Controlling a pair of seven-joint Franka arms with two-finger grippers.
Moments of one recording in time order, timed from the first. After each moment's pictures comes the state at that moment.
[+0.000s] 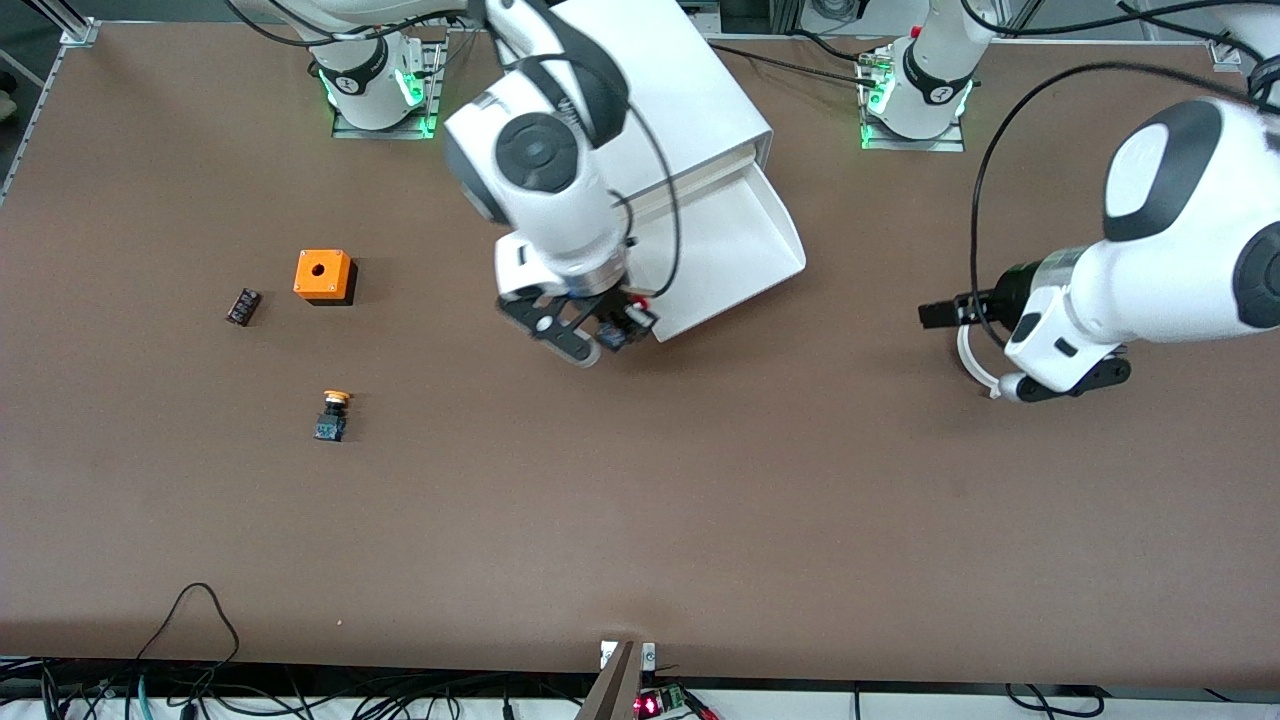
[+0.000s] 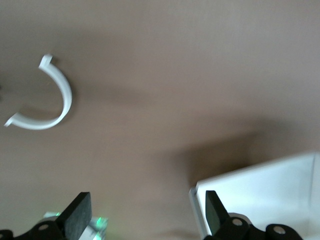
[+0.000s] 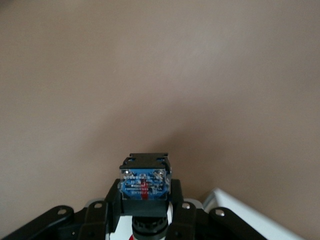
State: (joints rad) left arm 0.03 0.37 -0.23 -1.44 -0.14 1.54 -0.44; right arm 0.57 0.61 0.11 -1.19 0.01 1.88 1.17
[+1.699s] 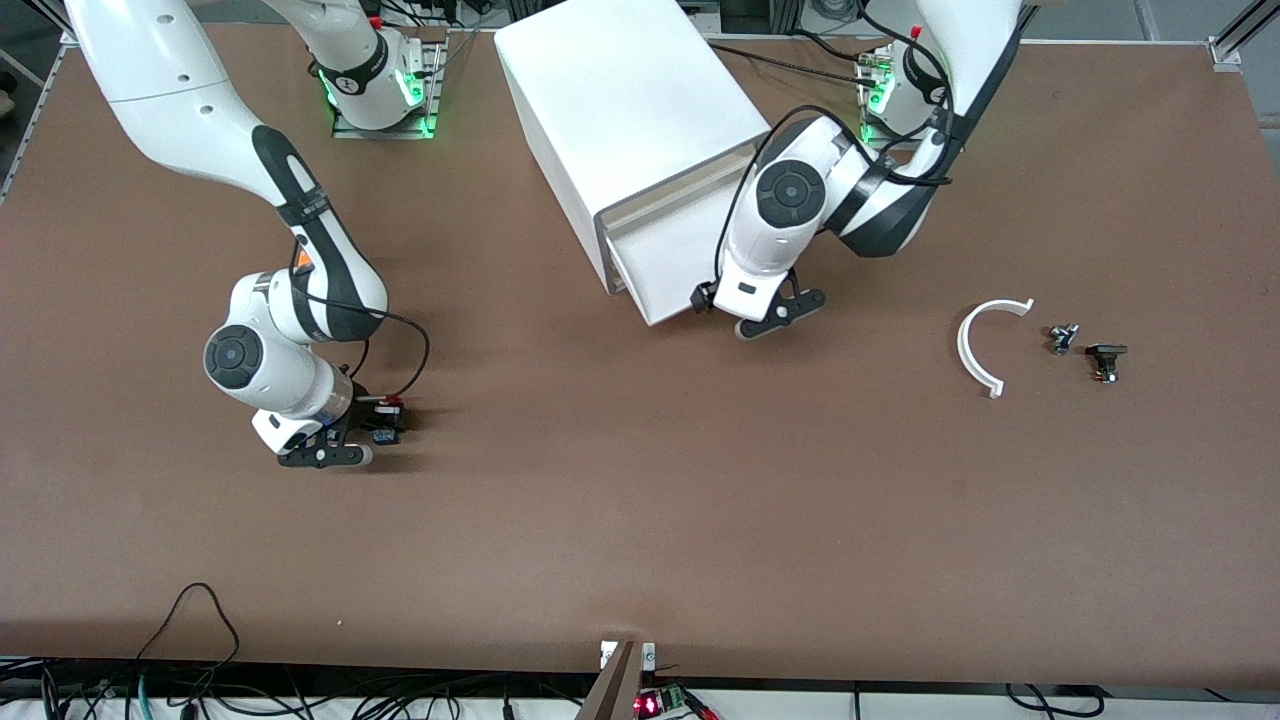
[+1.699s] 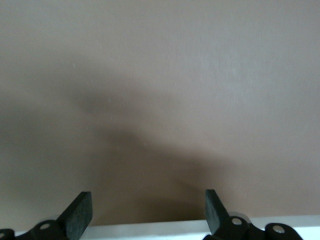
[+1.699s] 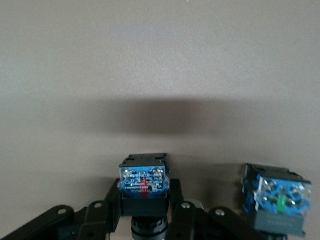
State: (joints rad) left arm -0.30 0.38 -0.38 -1.95 0.01 2.22 -1.12; right arm 0.05 0.66 0.10 -1.78 0.02 2.48 0.10
